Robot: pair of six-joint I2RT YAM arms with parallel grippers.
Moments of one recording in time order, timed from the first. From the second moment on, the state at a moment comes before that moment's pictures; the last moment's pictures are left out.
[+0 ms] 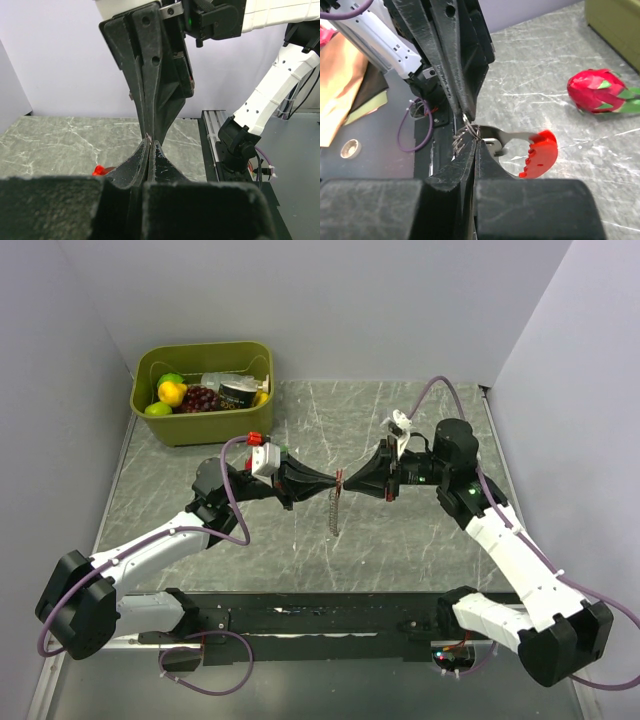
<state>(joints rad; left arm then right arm) -0.69 1.20 0.73 0.88 0.81 -0.26 0.38 1.03 0.99 -0.16 -1.06 0.10</state>
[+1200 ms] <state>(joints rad) -0.69 1.20 0.73 0.85 0.82 -0.26 0.40 1.03 0.96 -0.17 -1.06 0.08</state>
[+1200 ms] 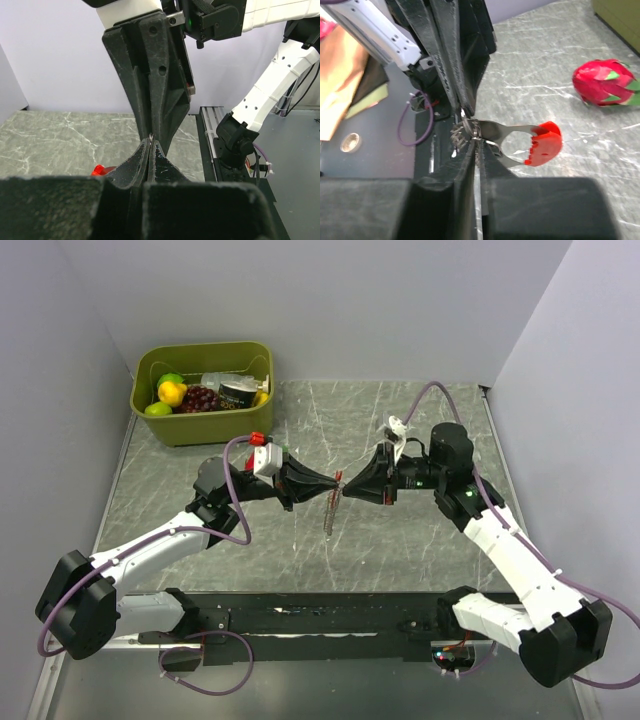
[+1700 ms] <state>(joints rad) -0.70 1.19 0.74 0.84 0.84 -0.23 0.40 0.89 0.97 -0.14 -0.98 0.09</state>
